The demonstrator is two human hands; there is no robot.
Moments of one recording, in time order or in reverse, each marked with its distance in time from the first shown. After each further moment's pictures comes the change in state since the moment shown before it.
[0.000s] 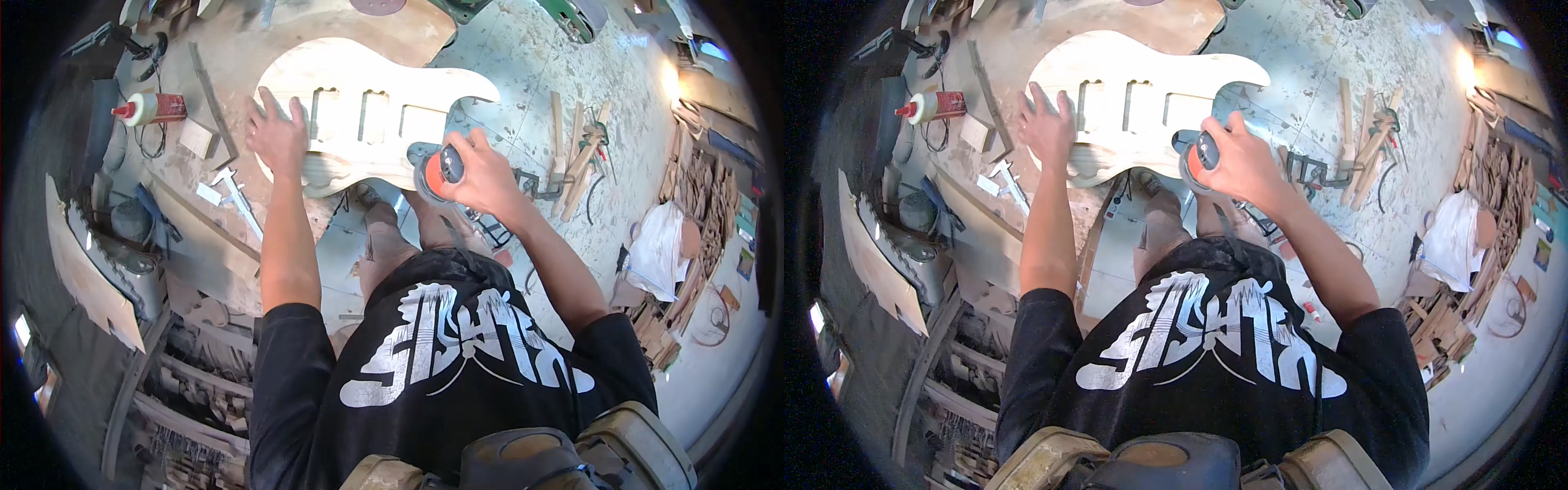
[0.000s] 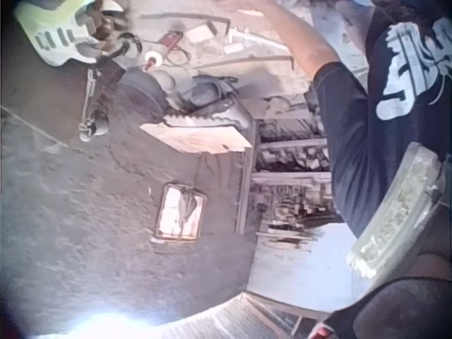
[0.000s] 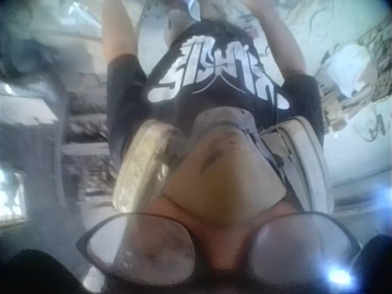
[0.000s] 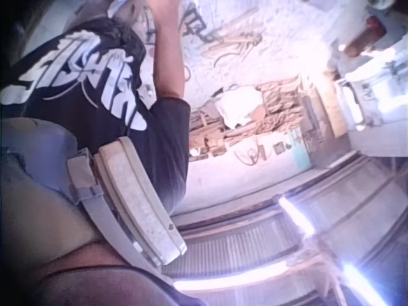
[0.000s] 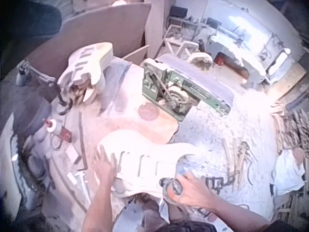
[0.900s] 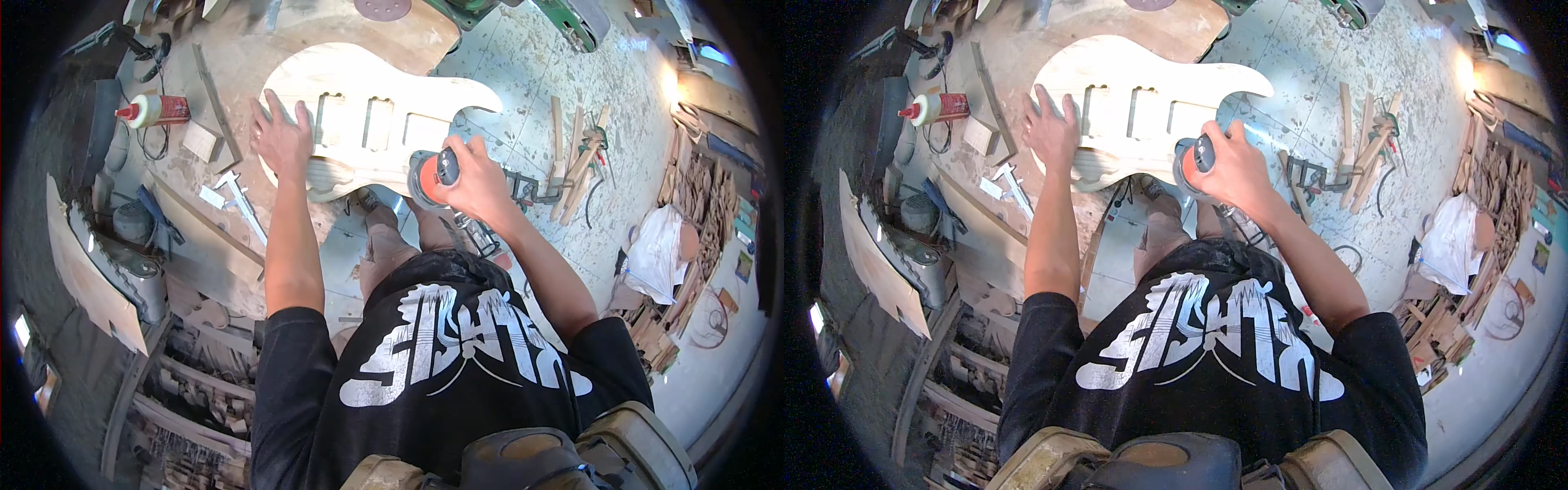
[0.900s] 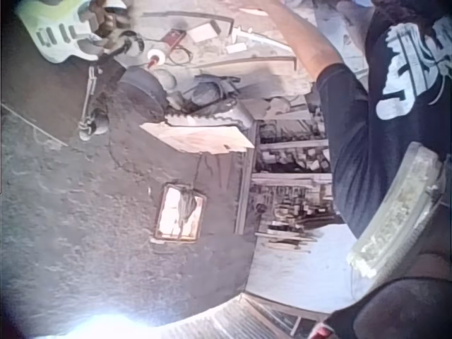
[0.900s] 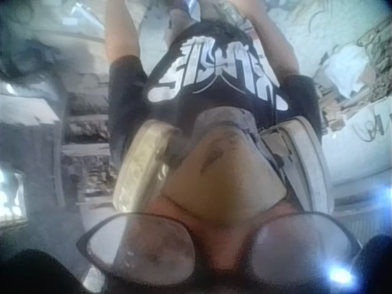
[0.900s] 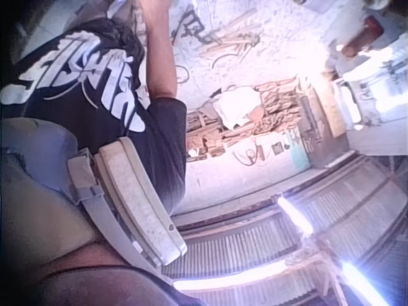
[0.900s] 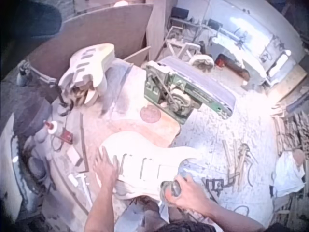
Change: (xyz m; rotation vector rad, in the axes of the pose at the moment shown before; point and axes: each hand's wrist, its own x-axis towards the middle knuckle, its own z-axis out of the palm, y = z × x) left_hand 0.003 0.005 -0.004 -0.045 -0.031 -0.008; right_hand 0.006 -0.017 0.007 0.018 0.042 0.079
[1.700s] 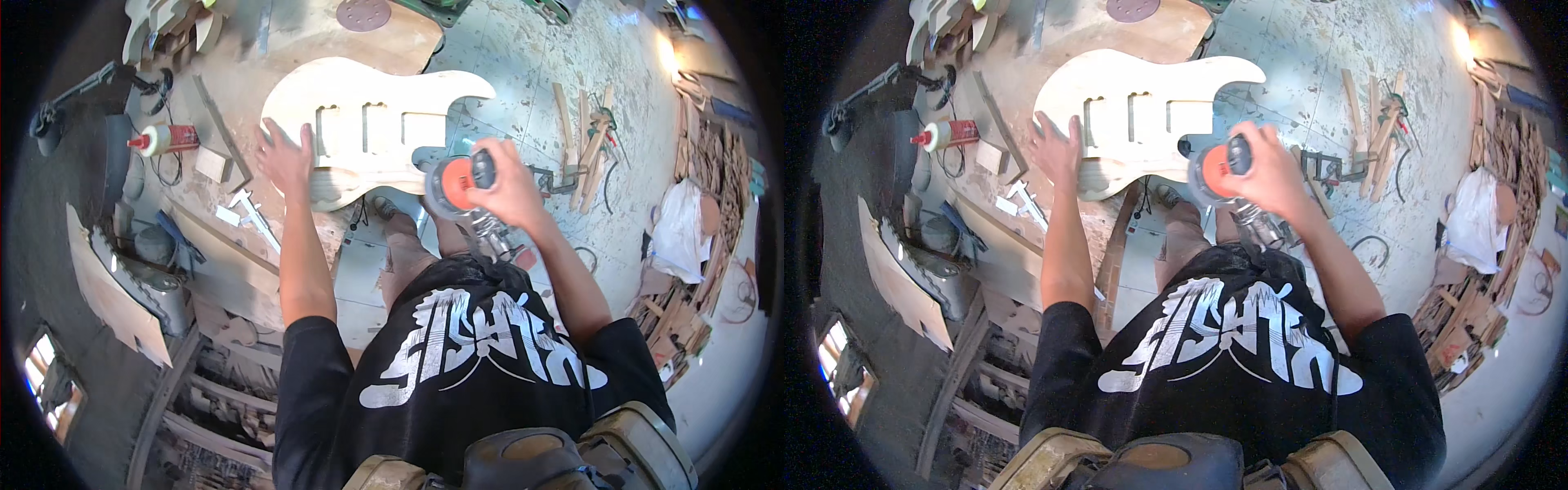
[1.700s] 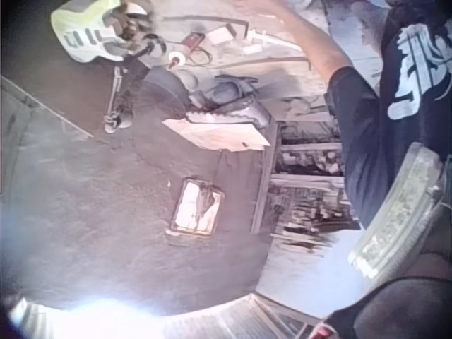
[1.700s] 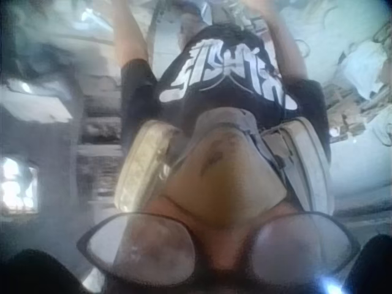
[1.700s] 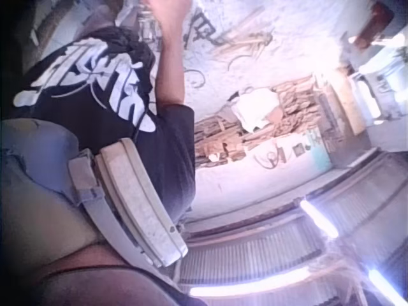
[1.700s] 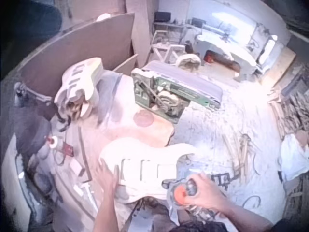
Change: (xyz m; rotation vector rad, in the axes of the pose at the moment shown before) left_hand -0.008 -0.017 0.003 0.036 0.013 0.049; right_hand -0.043 0.026 -0.028 0.217 0.076 0.100
